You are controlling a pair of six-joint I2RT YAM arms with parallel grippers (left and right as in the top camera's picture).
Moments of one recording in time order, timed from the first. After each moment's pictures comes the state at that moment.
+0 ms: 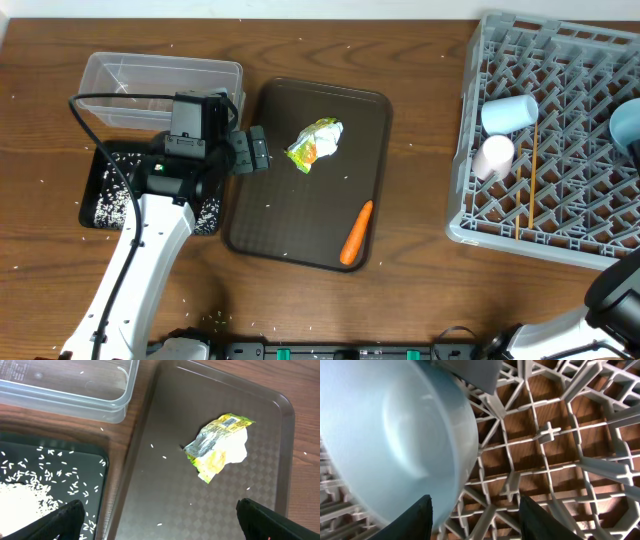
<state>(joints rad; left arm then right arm) -0.16 1.33 1.10 -0.69 0.04 -0.30 -0.69 1.81 1.40 -0.63 0.02 0.60</state>
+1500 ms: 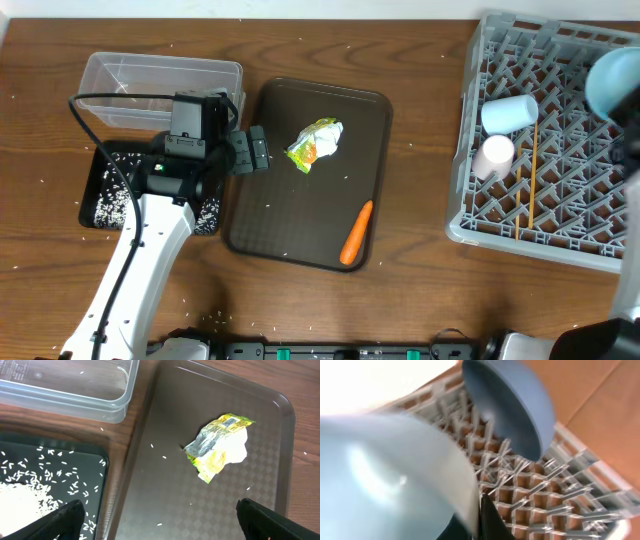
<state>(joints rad) -0.16 1.33 1.10 -0.69 0.04 -0.30 -0.33 1.48 1.40 -0.59 0.47 0.30</state>
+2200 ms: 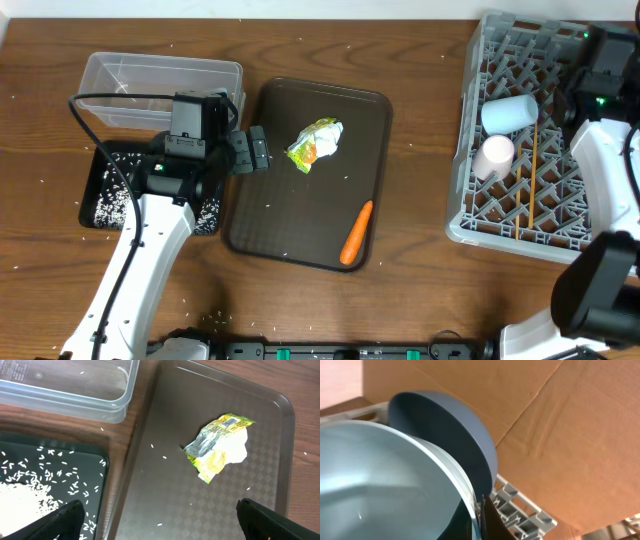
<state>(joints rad) -0.16 1.33 1.10 -0.69 0.04 -0.30 -0.21 1.76 1.40 -0.23 1.12 0.10</state>
